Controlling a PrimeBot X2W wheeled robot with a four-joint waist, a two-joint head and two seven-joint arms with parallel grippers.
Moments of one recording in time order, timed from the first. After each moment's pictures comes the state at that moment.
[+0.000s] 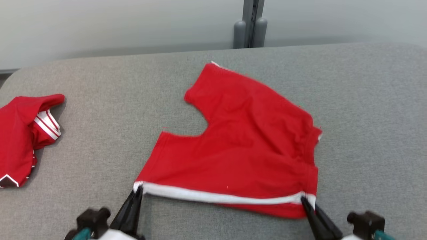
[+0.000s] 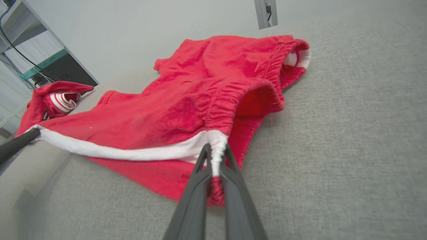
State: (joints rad) left arm -0.07 0.19 -0.31 0.37 -0.45 -0.05 -0.26; right arm -0.04 -0.19 0.40 0.32 0.54 0.13 -0.26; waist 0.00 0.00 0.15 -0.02
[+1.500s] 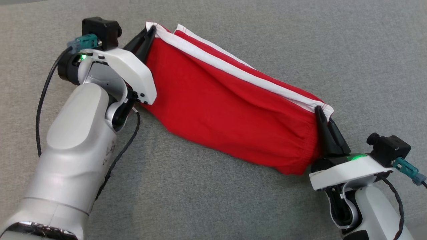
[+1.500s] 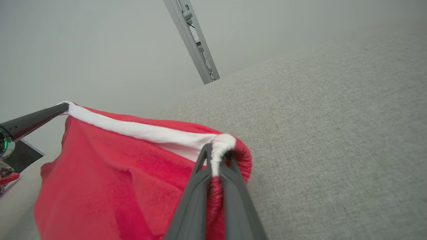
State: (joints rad) left arm -0.90 0.14 -0.41 0.70 -0.49 -0.11 0.04; right arm -0.30 -0.05 0.19 0.28 0.52 0.13 -0.25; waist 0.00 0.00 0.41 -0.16
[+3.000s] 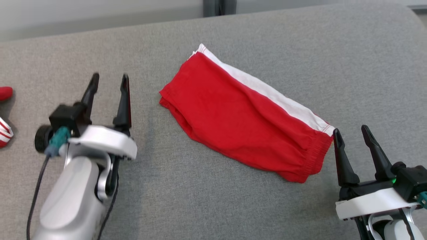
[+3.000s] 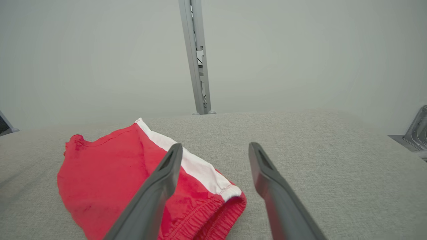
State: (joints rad) left arm -0.53 0.22 -0.31 0.44 -0.44 0.09 -0.26; right arm -0.08 -0.05 0.03 0.01 0.19 0.13 -0.17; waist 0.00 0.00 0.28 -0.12
